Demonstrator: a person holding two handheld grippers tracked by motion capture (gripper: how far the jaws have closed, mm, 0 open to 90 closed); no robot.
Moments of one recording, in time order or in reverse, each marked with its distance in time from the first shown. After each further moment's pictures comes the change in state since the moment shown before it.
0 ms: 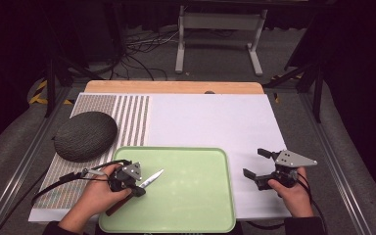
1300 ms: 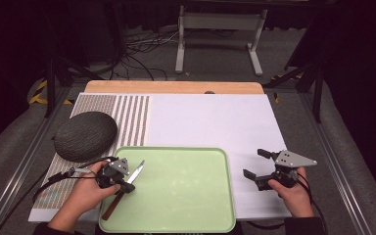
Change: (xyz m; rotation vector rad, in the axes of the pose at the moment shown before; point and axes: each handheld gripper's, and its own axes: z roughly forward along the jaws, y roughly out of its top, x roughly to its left) left arm 0.014 -0.027 -0.016 -0.007 0.031 -0.099; right arm 0.000 -0.001 0.000 0.010 0.004 -0.001
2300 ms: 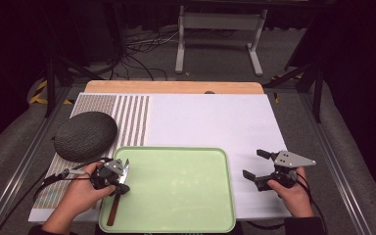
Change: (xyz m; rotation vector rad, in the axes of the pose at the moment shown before) left arm 0.000 -0.009 -0.007 0.026 0.010 -0.024; right arm 0.001 -0.001 0.001 0.013 0.007 -0.004
